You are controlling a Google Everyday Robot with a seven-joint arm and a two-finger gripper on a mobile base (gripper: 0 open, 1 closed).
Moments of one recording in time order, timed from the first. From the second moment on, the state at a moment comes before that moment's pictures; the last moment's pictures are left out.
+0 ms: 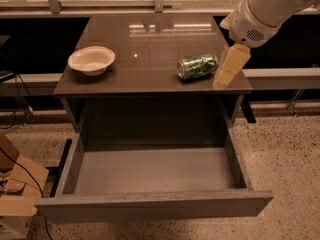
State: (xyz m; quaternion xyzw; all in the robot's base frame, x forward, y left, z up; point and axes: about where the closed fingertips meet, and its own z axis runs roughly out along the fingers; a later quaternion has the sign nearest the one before) arm 0.605 -0.164 0.948 -0.61 0.74 -0.02 0.26
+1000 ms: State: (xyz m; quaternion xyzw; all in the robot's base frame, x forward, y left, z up) arm 0.704 -0.130 0.888 -0.66 0.72 0.00 0.23
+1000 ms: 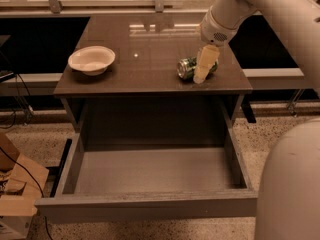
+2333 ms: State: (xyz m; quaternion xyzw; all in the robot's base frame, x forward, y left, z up) arm 0.706 -0.175 0.852 -0.63 0.75 0.02 0.19
